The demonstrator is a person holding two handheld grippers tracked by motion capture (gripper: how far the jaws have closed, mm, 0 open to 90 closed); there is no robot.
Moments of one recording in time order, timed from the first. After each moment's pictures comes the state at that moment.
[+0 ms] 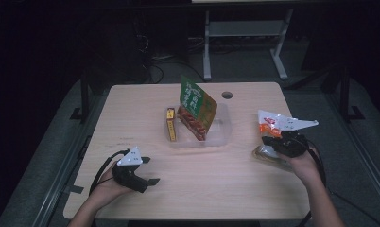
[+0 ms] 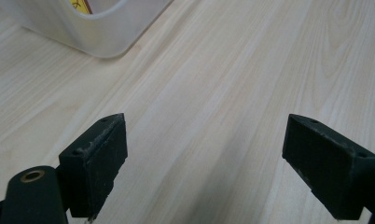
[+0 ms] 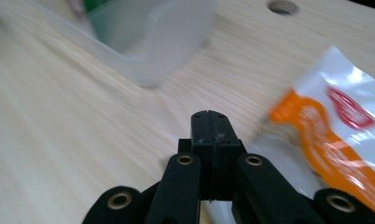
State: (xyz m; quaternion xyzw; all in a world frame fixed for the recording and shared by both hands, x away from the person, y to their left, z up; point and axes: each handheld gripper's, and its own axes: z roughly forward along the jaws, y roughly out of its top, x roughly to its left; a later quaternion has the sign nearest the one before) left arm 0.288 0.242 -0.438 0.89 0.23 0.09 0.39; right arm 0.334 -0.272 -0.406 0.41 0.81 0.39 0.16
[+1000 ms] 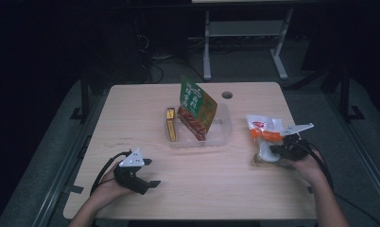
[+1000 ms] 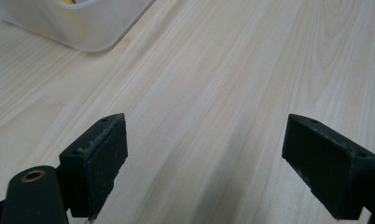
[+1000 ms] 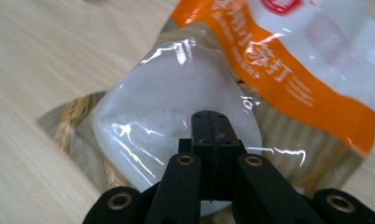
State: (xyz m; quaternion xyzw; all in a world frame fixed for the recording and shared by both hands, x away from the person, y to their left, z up) left arm 0.287 0.239 -0.442 0.89 0.22 0.08 0.39; right arm 0.344 -0.291 -0.442 0.43 0.84 0.30 0.13
